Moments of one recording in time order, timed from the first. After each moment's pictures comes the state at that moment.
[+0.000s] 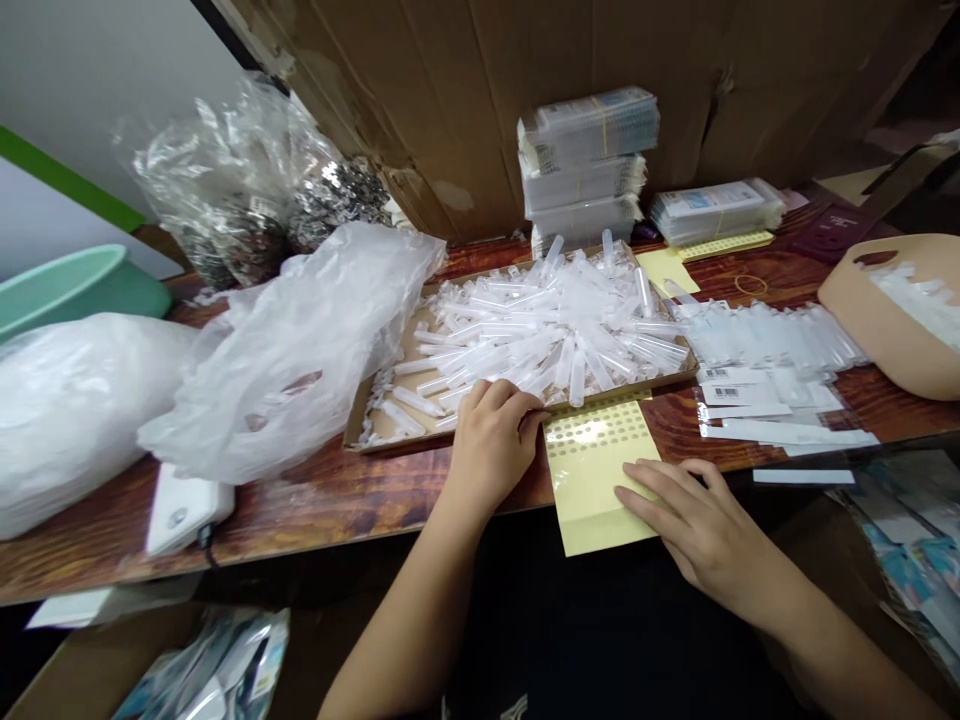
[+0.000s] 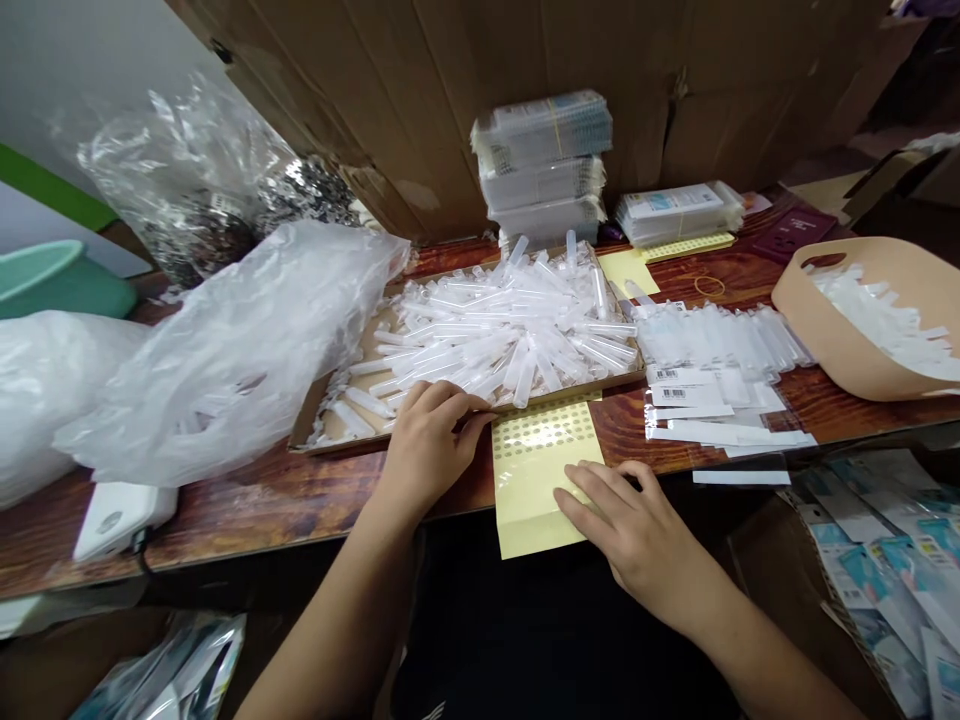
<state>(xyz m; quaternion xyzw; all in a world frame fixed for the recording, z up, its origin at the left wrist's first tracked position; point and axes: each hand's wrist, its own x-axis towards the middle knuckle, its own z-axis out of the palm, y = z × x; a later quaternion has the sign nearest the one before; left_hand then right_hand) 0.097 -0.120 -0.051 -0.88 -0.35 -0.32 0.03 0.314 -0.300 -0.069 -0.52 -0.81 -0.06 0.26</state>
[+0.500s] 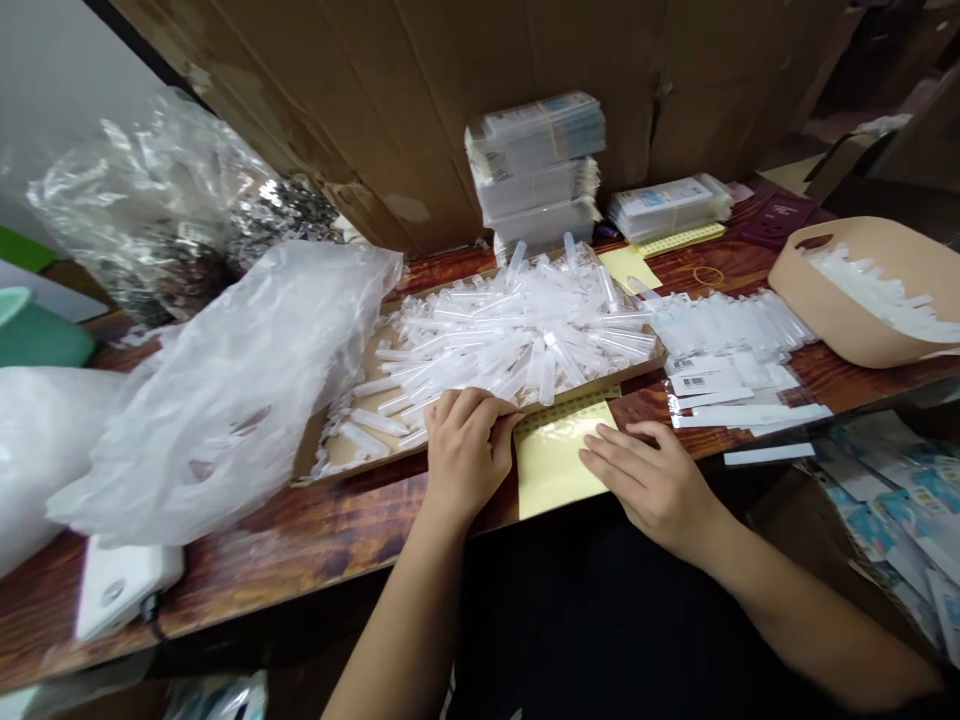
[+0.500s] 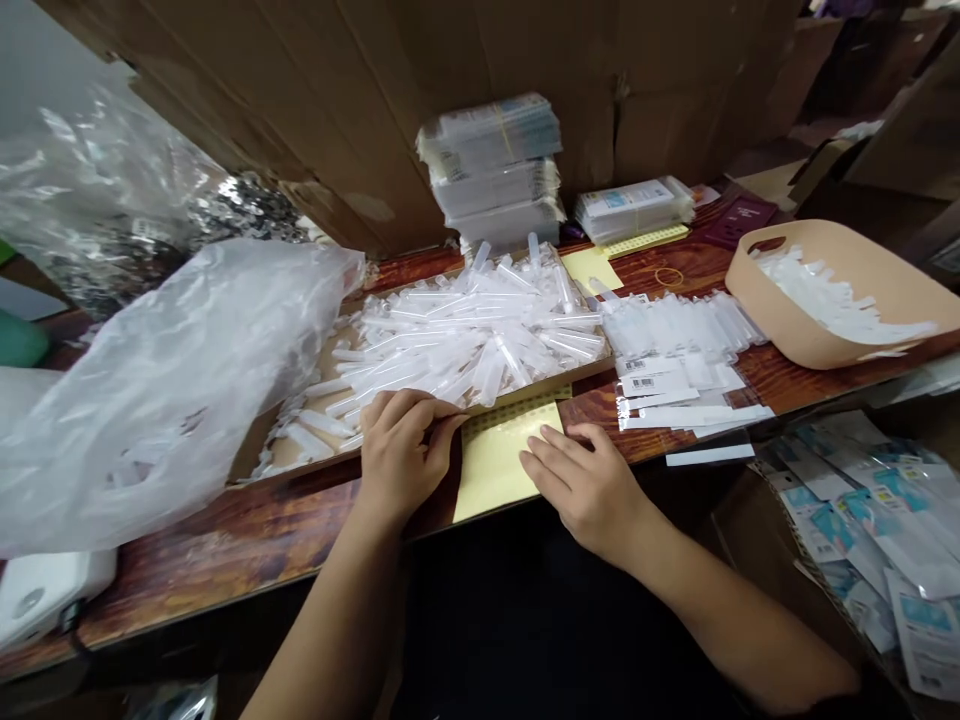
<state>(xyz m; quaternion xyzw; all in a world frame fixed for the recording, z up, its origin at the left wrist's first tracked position) 0.101 -0.107 -0.051 -0.89 -0.29 -0.35 0.06 0.304 -0.260 -0.074 -0.52 -0.78 -0.16 0.31</state>
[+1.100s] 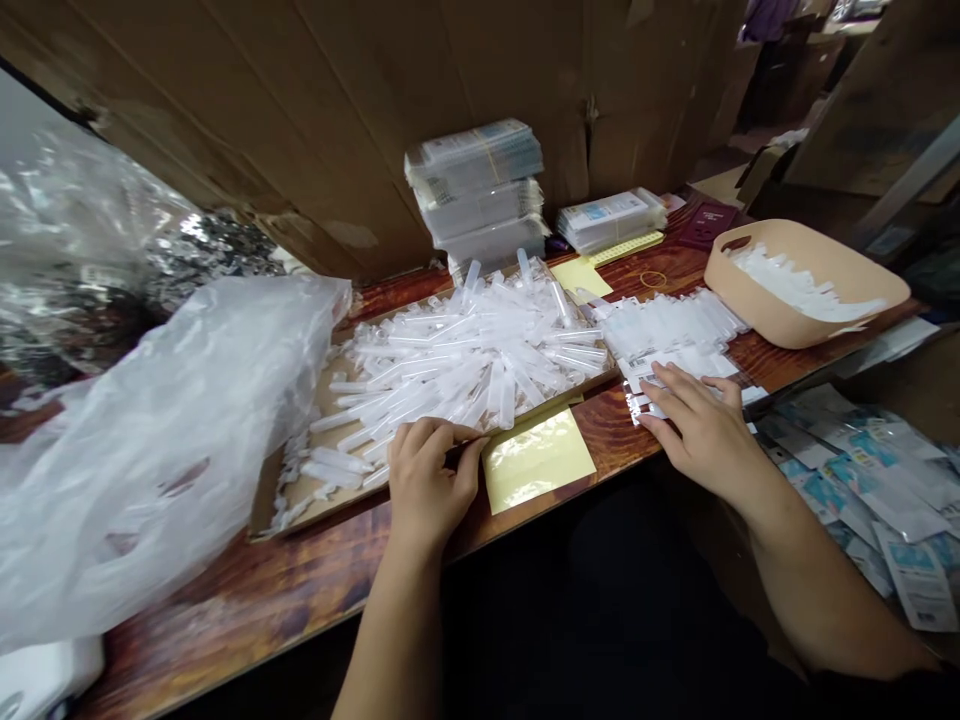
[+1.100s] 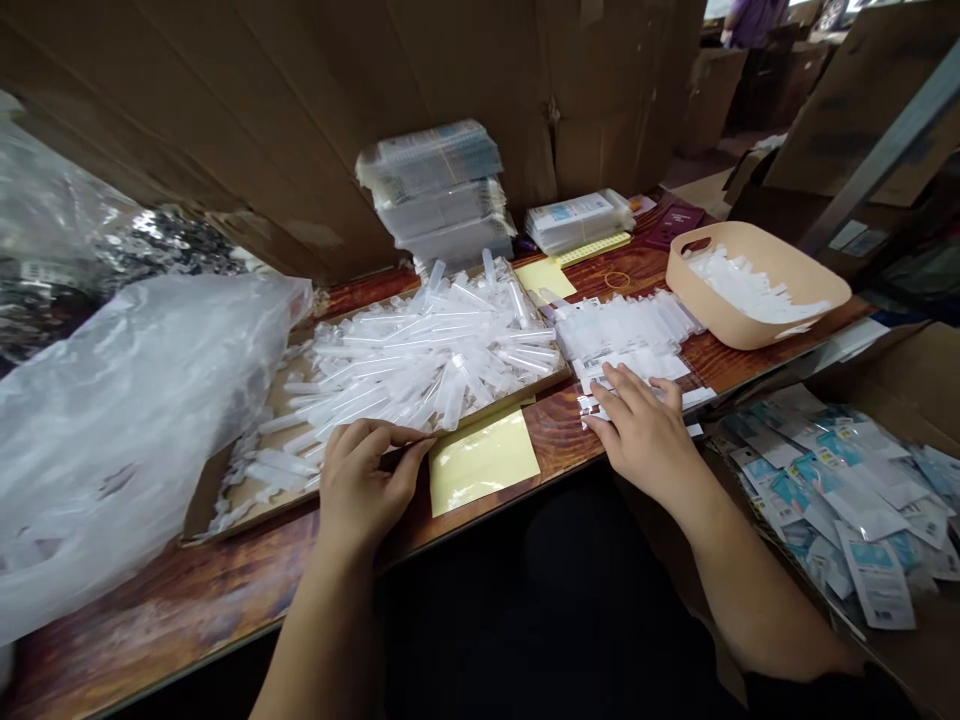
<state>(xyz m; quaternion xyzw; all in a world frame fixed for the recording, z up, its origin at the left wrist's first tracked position) 0.099 -0.108 -0.053 -0.88 -0.32 -0.36 0.00 0.381 -0.285 -0.076 -0.71 -0.63 -0.21 0.23</state>
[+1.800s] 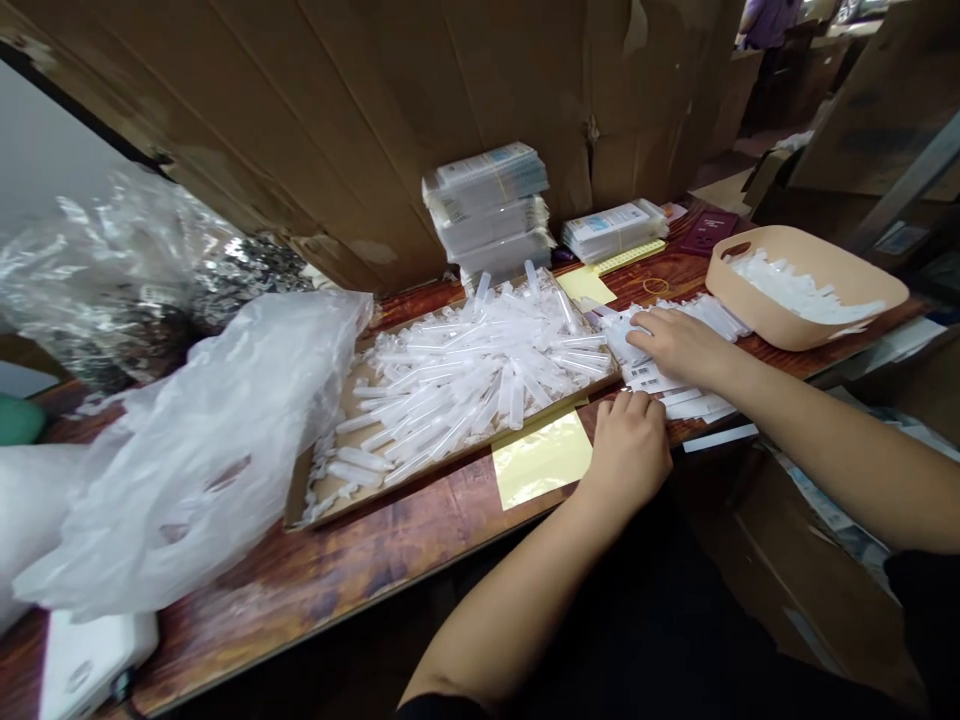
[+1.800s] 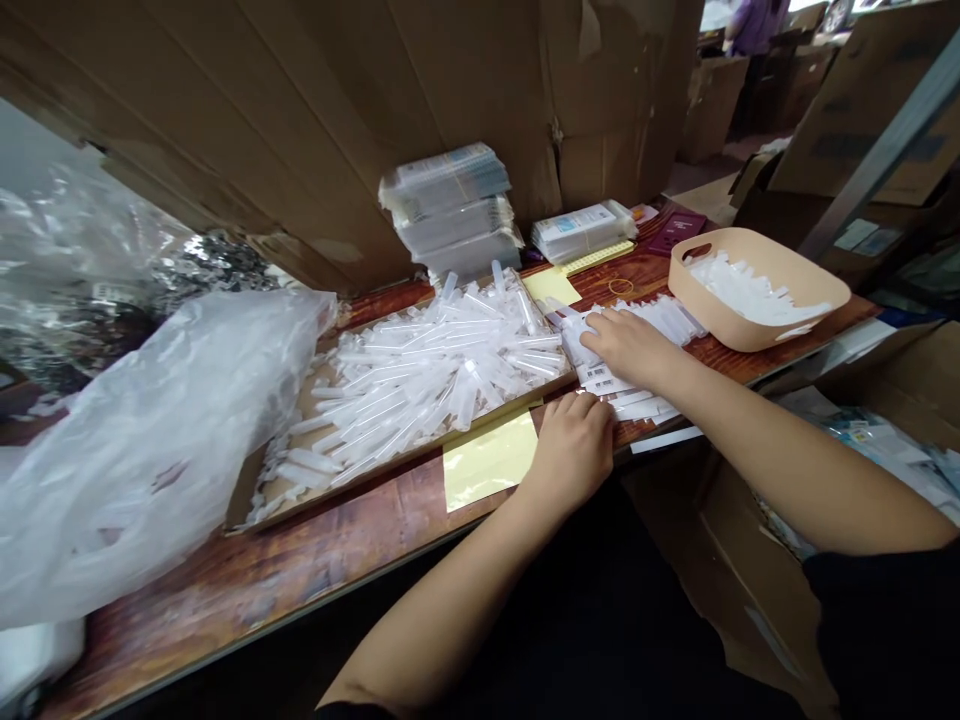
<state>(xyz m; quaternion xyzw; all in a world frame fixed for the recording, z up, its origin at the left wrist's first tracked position) 0.263 -0.200 -0.053 -0.96 -0.21 -0.16 -0.07 0.466 -0.197 -0.037 -0.64 -0.74 -0.17 0.06</state>
